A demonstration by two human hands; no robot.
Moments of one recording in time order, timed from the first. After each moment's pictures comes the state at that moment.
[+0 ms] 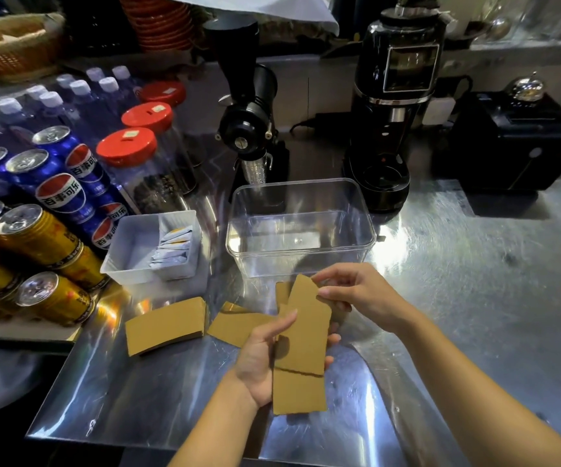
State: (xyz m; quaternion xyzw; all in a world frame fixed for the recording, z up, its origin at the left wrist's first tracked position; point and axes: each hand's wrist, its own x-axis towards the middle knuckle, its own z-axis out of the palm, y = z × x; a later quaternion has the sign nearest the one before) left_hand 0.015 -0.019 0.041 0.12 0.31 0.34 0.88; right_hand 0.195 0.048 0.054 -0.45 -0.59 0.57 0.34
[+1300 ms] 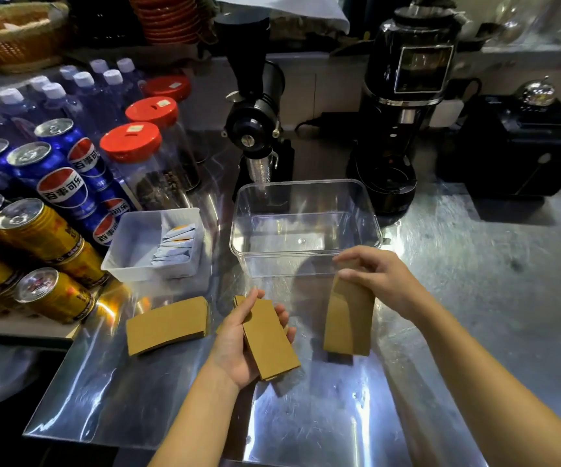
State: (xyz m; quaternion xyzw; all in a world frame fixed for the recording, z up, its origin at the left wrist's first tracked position) left_hand -0.017 0.006 0.022 0.05 0.37 0.47 0.80; right_hand 0.212 0.066 0.060 -0.49 -0.64 0.47 0.37
